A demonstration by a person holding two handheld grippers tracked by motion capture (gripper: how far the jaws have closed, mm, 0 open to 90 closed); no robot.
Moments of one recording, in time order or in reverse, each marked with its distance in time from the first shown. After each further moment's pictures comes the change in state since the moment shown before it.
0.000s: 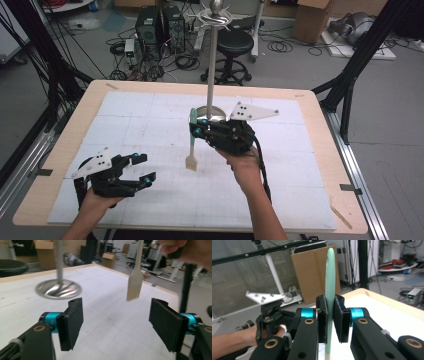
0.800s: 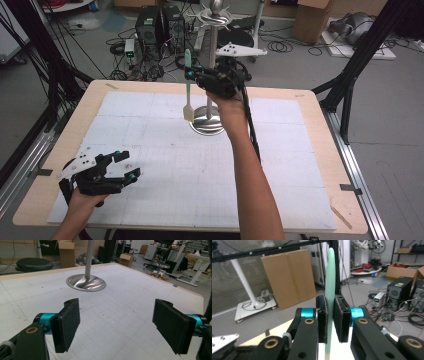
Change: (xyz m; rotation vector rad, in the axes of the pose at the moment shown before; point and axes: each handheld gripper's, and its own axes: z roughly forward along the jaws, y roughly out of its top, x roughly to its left) left arm 0.022 -0.011 -0.025 -0.013 0.113 -0.017; right arm -0.047 0.097 0.046 0.007 -0.204 -0.028
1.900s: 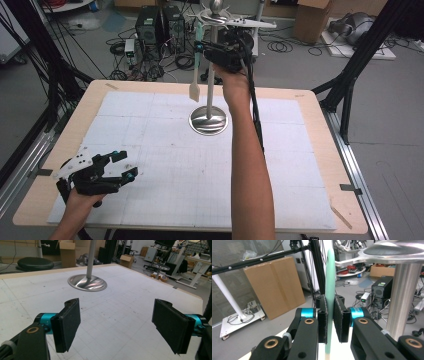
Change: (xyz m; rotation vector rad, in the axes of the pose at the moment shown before) left arm 0.004 0.000 -0.005 -0.010 0.000 -0.019; right arm -0.031 0.039 0.005 -0.023 -0.106 0.074
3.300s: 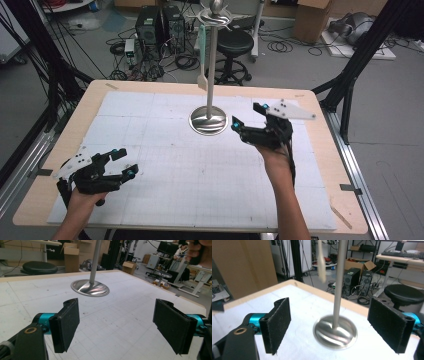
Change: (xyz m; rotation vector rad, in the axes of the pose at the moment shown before) left arm 0.000 -0.002 0.003 -0.043 0.026 -0.020; right arm -0.007 -0.145 -0.122 0.035 -0.205 -0.144
